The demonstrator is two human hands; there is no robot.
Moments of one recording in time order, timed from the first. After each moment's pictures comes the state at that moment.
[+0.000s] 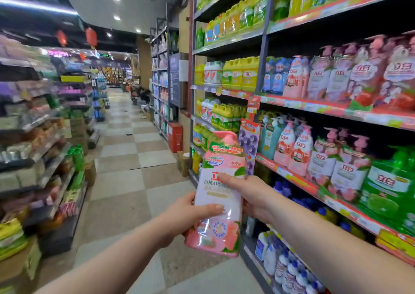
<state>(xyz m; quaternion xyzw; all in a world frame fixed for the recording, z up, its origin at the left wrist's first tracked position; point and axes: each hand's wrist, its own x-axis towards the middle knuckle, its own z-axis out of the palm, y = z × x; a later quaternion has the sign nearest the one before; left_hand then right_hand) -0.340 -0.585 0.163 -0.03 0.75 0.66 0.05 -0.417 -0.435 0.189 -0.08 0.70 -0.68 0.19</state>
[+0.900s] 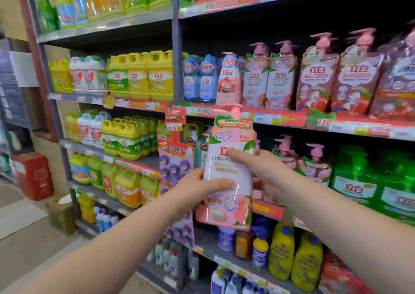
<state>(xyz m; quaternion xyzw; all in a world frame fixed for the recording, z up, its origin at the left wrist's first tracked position) -0.773 -0.600 0.223 0.27 0.70 0.63 0.18 -0.732 -0.443 0.256 0.10 0.70 -0.69 -0.14</state>
